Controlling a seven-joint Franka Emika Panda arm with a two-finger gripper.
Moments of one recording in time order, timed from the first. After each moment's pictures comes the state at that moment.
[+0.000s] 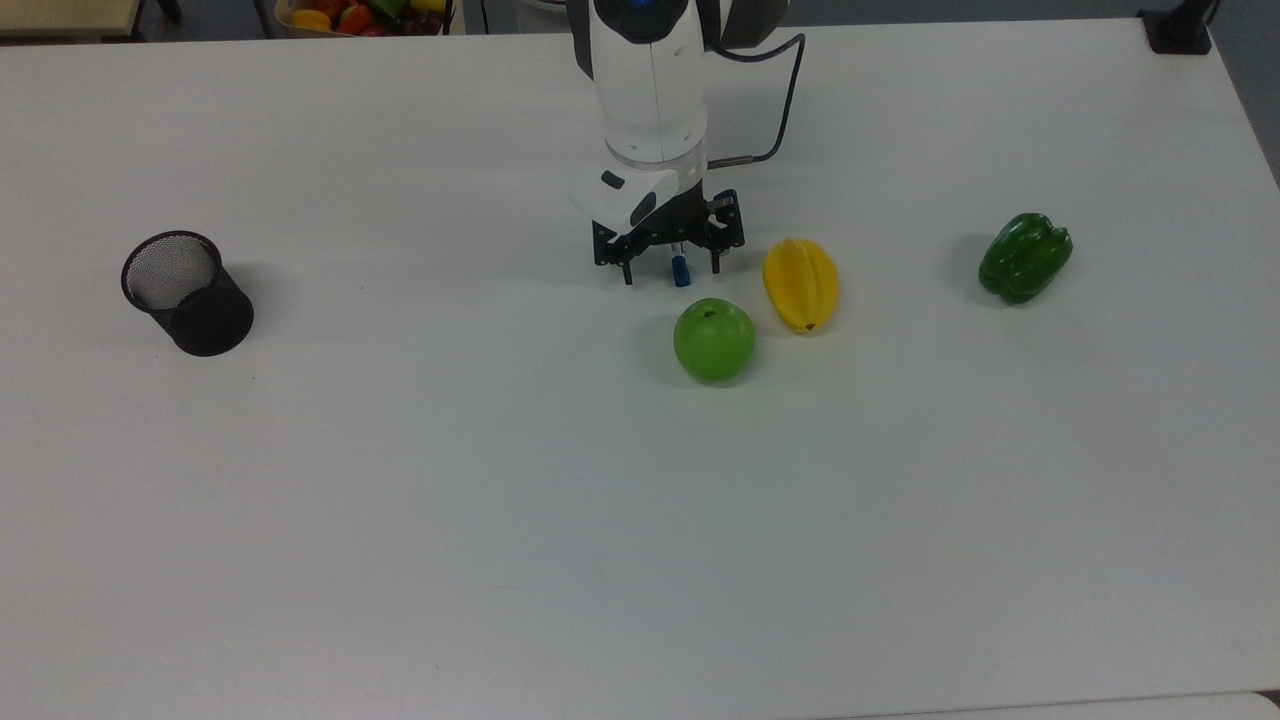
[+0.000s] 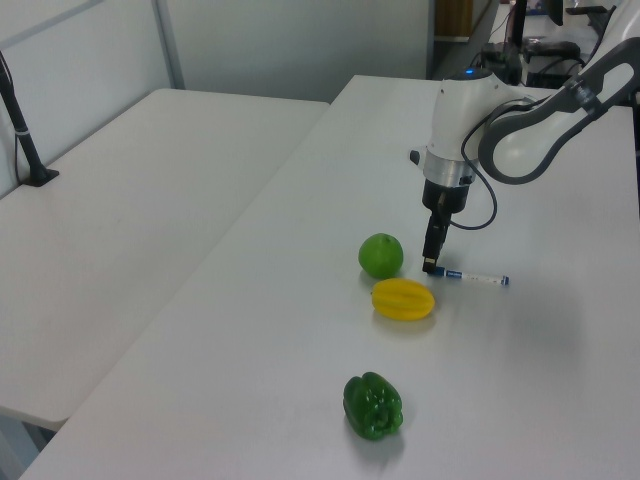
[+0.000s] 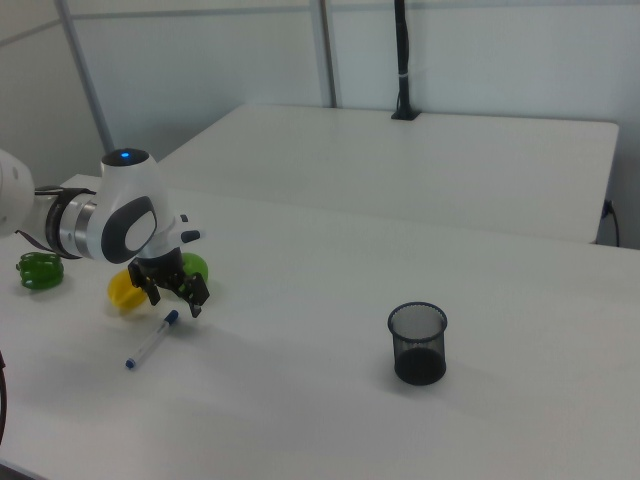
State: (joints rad) arm 0.10 0.29 0.17 -2.05 0.06 2.45 0.06
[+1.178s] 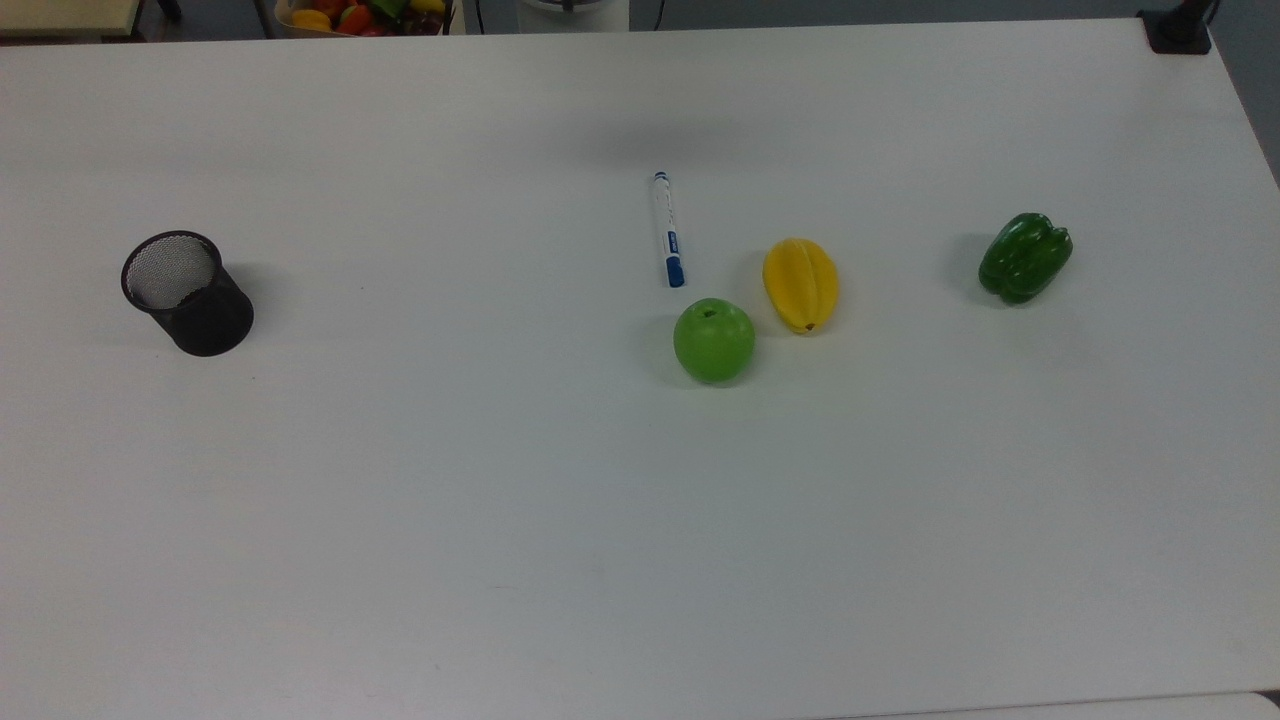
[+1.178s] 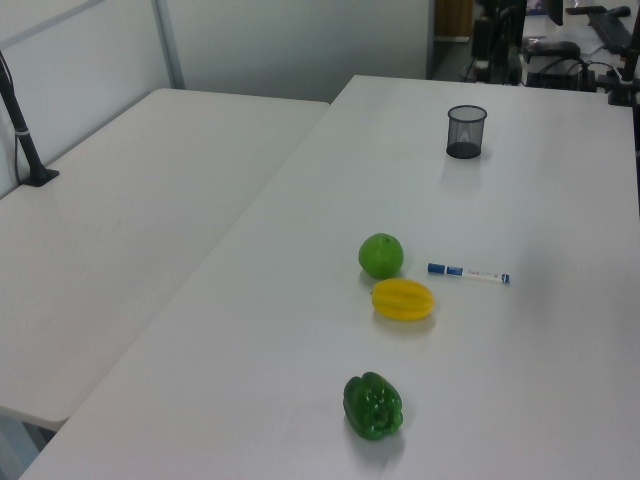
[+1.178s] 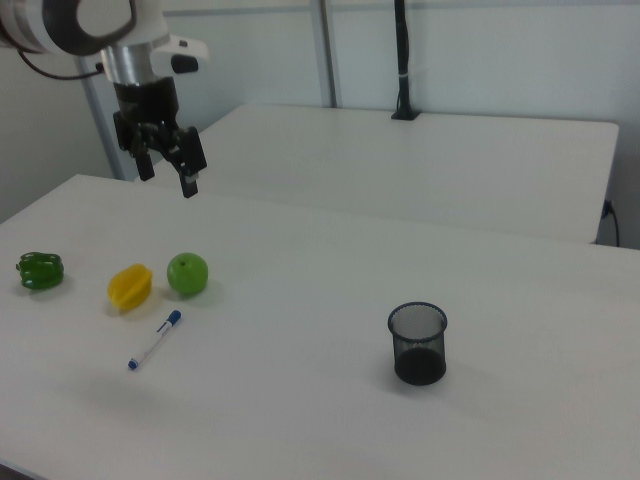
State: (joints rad) arm -0.04 -0.01 0.07 -1.56 0.05 1.56 0.11
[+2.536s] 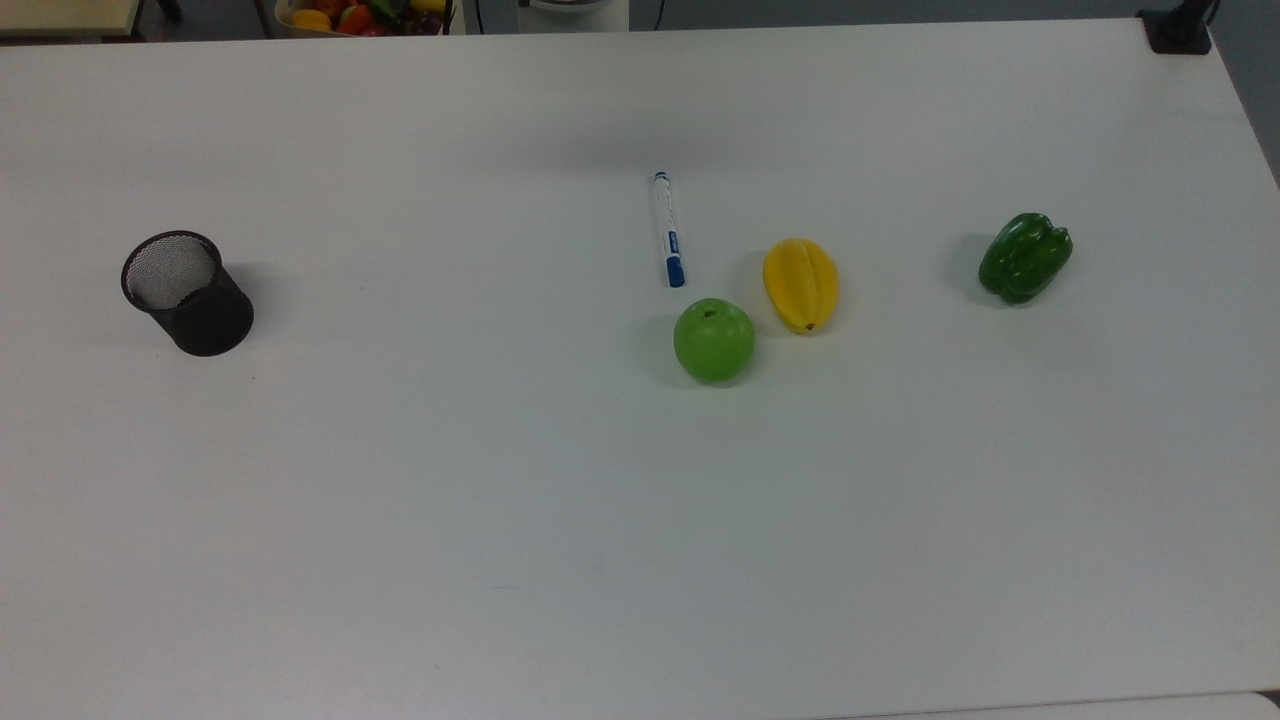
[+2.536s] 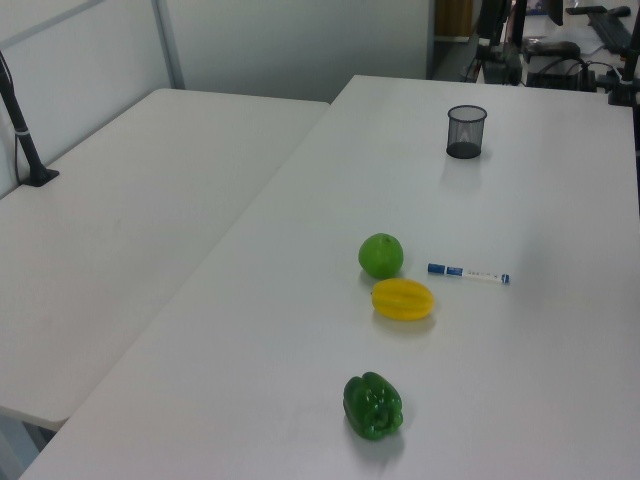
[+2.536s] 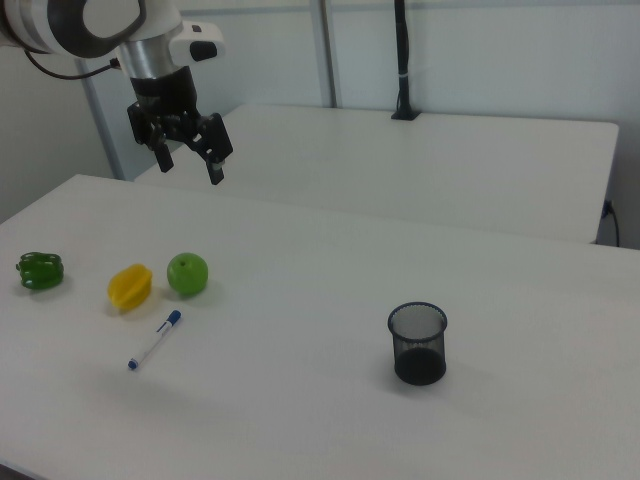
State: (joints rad) arm 0.02 -0.02 -0.04 -1.58 0.06 1.67 -0.08
